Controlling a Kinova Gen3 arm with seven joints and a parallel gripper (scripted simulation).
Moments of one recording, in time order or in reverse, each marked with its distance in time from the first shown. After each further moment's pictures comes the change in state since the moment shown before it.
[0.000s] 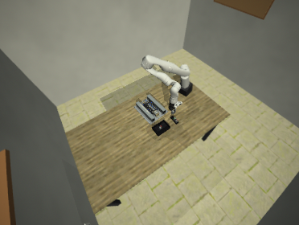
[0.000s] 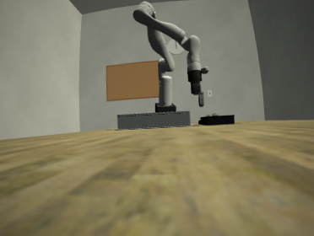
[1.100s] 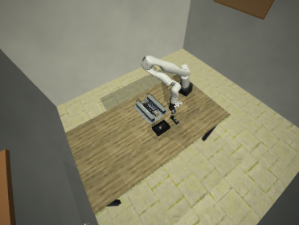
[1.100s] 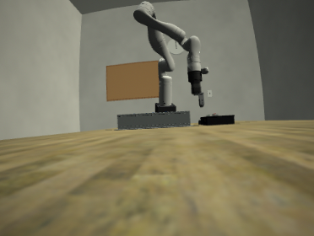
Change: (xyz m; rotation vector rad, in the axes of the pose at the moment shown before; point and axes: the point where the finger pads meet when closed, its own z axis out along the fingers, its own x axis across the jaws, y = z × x) arm -0.001 -0.001 0.002 0.001 -0.001 0.017
